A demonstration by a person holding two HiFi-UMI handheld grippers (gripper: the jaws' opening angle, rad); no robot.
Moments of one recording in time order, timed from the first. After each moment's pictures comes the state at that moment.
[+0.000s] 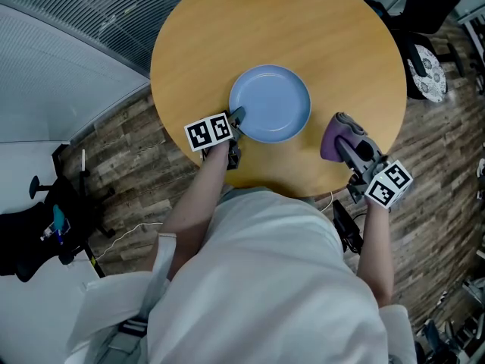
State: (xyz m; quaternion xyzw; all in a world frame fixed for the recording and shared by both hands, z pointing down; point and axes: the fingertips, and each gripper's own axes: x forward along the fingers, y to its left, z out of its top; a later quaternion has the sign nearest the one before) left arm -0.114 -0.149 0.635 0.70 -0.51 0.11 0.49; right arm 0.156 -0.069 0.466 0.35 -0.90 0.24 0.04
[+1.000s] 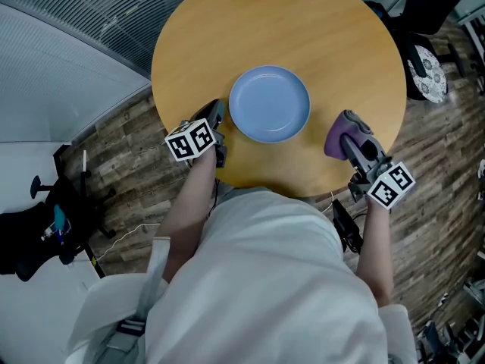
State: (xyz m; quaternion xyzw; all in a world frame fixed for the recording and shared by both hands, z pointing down) left arm -0.154 -0.163 0.574 0.76 -0.53 0.04 0.38; right arm 0.170 -0.072 0.455 0.37 -0.90 0.23 0.01
